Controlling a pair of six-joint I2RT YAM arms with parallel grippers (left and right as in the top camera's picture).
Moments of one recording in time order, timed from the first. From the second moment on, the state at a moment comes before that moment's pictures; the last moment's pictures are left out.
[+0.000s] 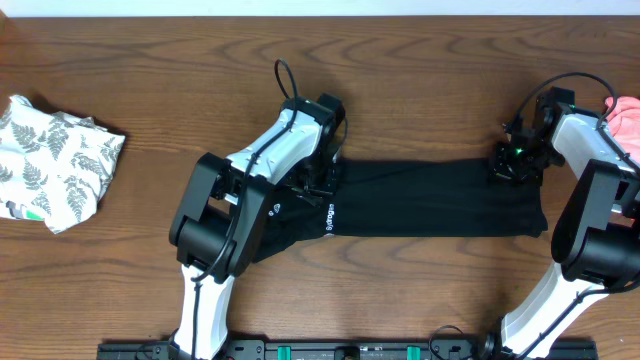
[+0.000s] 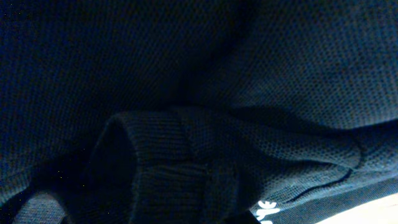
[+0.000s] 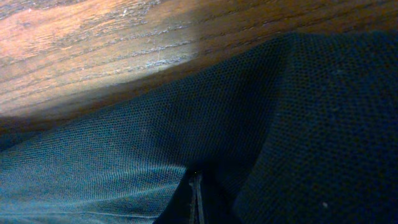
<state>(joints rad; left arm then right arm) -0.50 2.15 1.54 -1.14 0.21 -0.20 -0.26 2.03 1.32 -0.90 -0.22 0.02</state>
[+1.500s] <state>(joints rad) -0.34 2.14 1.49 -1.16 0.22 -0.20 -0.42 2.07 1.71 -1.25 -0.21 -0.02</state>
